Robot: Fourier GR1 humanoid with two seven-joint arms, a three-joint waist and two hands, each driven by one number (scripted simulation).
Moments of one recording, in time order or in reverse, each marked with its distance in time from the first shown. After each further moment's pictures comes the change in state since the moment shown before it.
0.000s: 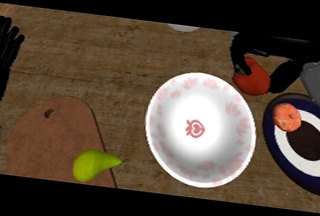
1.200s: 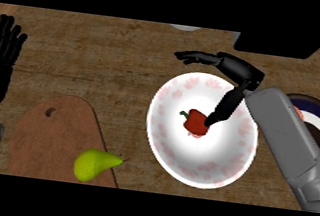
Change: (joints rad) left arm -0.005 -0.013 -0.005 -0.019 -0.001 0.001 0.012; right arm 0.173 0.329 -0.176 0.111 -0.172 0.032 0.230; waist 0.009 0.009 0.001
